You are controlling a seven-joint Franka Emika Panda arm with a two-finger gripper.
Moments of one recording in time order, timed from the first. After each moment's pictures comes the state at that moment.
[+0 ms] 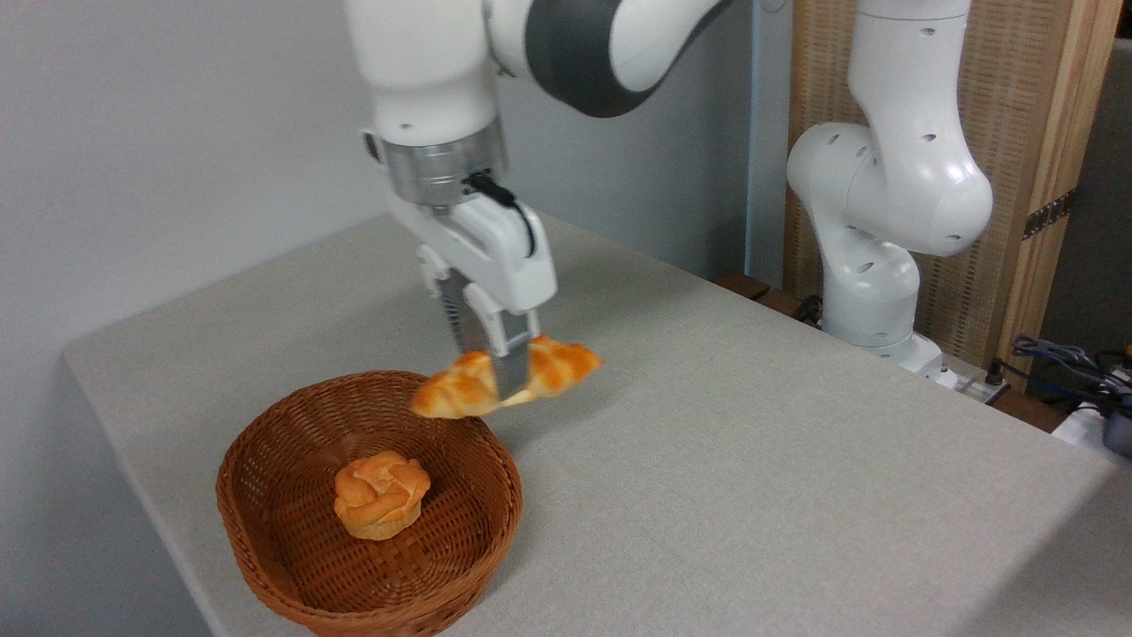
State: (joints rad) arm -0.15 -0.04 0.11 -1.86 -0.10 1.78 0.80
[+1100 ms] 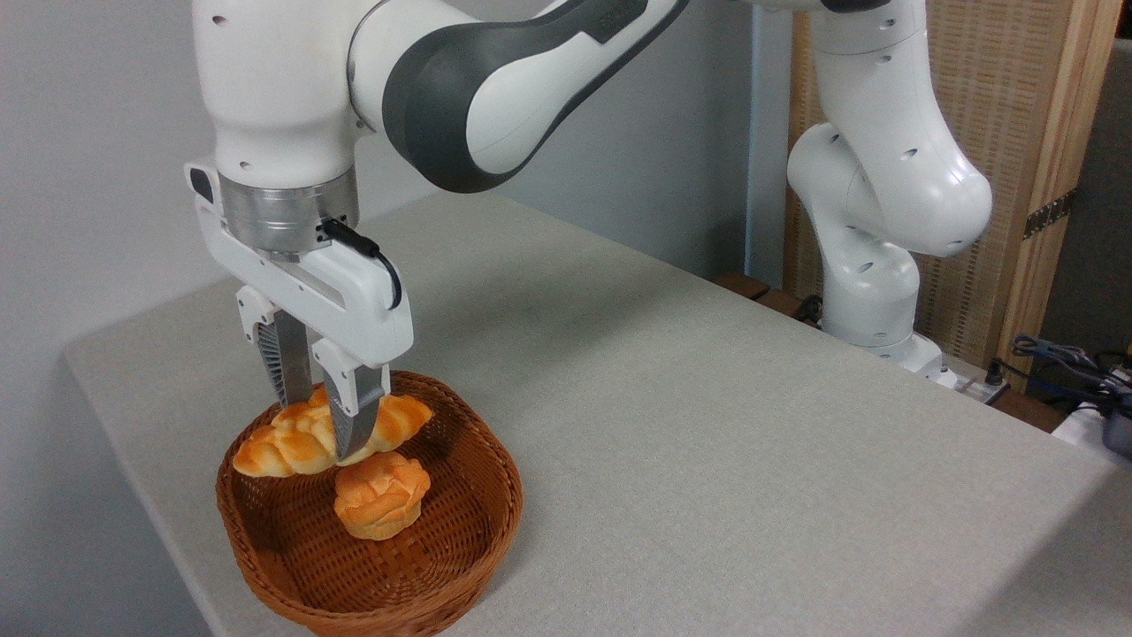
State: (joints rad) arm -0.17 0.25 0.11 -1.54 -0.21 1.92 0.58
